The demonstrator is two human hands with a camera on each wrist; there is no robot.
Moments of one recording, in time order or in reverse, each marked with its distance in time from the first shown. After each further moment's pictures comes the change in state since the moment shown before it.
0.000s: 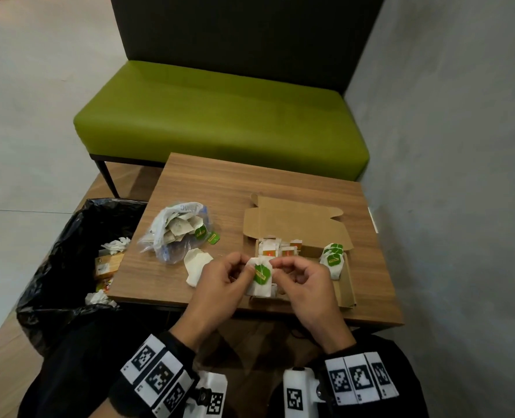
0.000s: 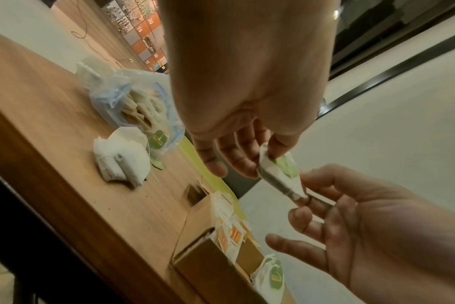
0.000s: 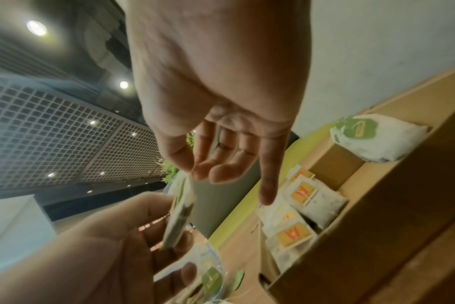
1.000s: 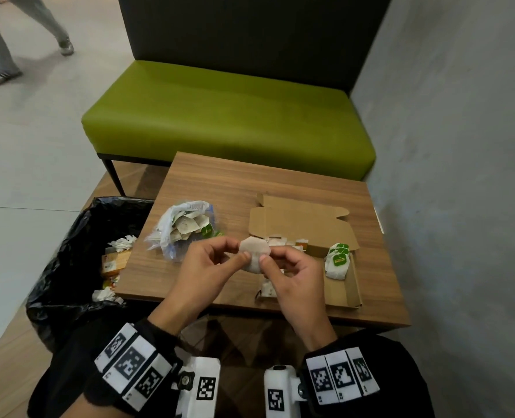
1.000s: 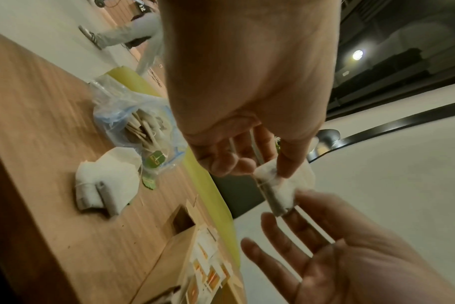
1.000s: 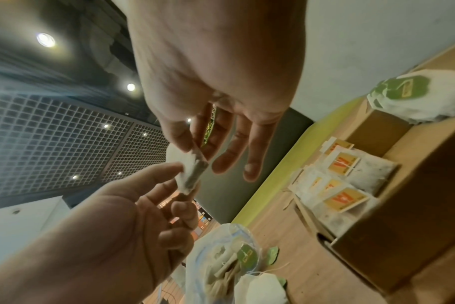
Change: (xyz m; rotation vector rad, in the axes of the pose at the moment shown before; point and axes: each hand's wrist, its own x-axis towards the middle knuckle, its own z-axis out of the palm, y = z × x) left_hand 0.002 0.021 -0.032 -0.153 0.033 0.017; right_hand 0.000 -0.009 0.031 0.065 0.040 -0.213
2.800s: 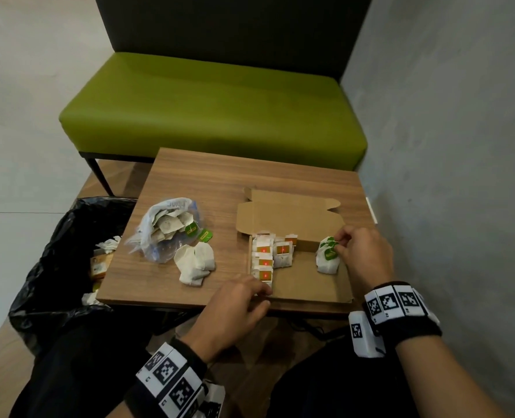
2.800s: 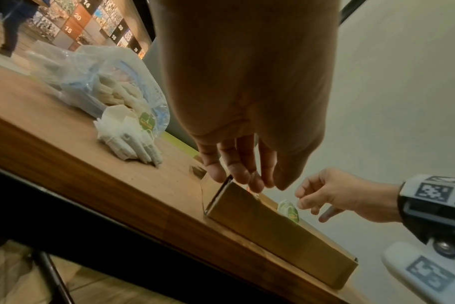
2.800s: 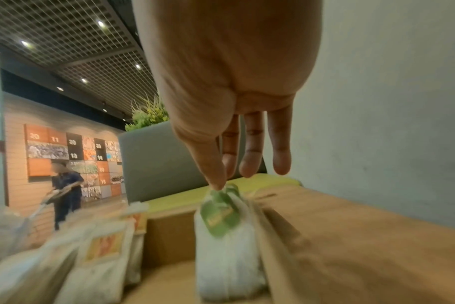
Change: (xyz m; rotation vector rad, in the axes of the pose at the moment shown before) left_hand -0.003 -0.057 0.052 0.765 -0.375 0.113; right_hand 0.080 0.051 -0.143 -1.214 0.000 0.211
